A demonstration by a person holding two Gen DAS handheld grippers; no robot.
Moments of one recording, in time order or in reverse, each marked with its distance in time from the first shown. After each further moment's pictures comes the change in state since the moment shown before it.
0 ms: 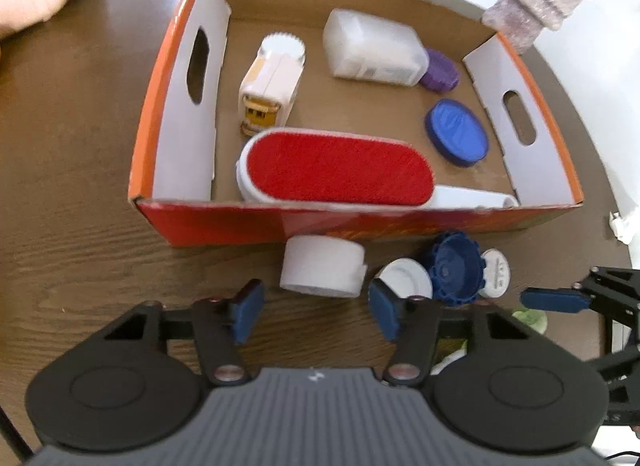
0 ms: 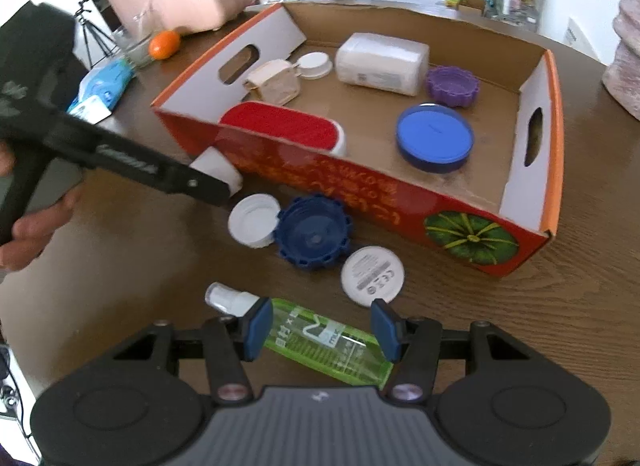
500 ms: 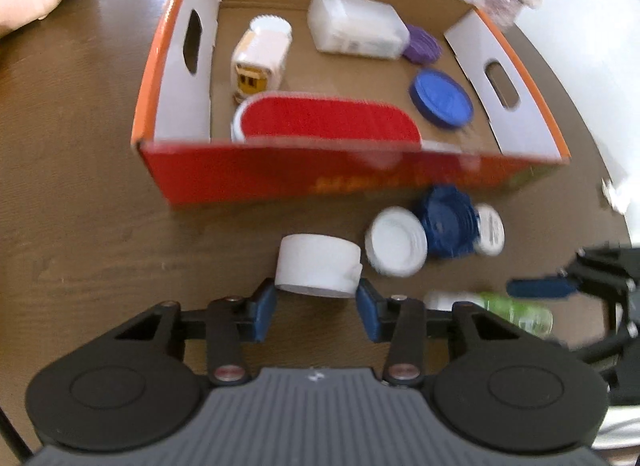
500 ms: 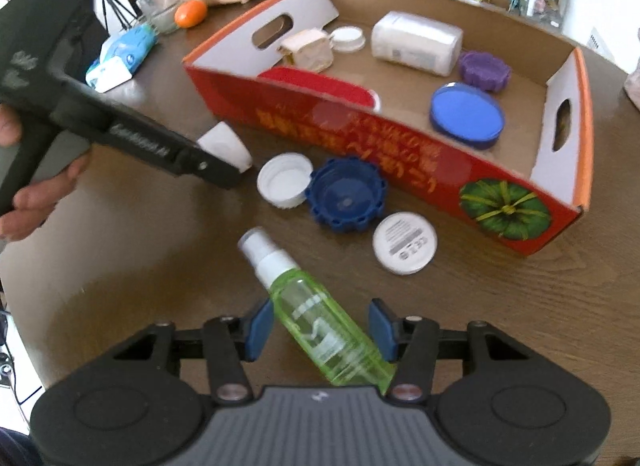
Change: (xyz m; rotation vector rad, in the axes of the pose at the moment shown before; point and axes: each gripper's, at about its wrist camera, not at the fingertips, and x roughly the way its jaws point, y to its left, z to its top) left arm -0.012 -0.001 -0.036 0.065 0.001 -0.019; right arm 0.010 0.022 -0.020 -0.074 0.057 0.001
